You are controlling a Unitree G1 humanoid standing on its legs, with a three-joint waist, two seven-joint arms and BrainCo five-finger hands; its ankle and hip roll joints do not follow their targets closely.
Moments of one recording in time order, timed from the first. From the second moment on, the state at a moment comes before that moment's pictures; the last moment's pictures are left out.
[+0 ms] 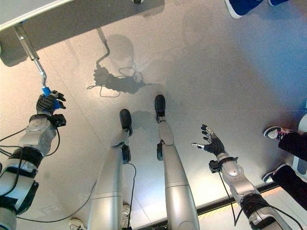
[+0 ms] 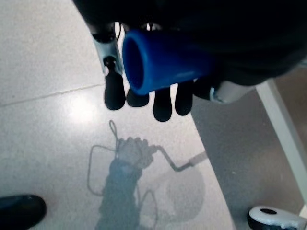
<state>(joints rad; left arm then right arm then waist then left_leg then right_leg) -0.81 0.72 -0.37 1.06 -0.76 -0.16 0.17 -0.21 -0.64 0.41 0.56 0.46 -0.31 -0.03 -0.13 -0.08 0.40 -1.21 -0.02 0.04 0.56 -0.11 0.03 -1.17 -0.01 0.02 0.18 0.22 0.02</state>
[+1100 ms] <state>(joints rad) -0.86 0.81 -0.63 0.76 -0.74 -0.15 0.18 -0.24 -0.60 0.45 0.57 0.48 -0.31 -0.02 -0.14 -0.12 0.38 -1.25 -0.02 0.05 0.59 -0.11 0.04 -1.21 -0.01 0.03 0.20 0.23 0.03</state>
